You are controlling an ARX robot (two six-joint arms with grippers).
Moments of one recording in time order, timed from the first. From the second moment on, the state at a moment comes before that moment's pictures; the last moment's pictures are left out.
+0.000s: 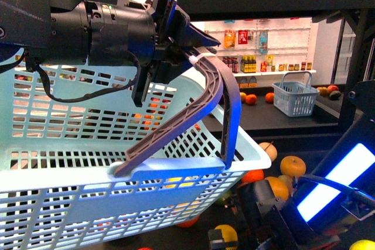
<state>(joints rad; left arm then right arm) -0.34 1.82 1.30 0.44 0.70 -0.96 0.26 2.77 1.74 0.24 0.07 0.14</state>
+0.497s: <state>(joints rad) -0.34 1.82 1.30 0.44 0.71 -0.97 0.30 2.92 2.05 0.08 0.11 0.14</state>
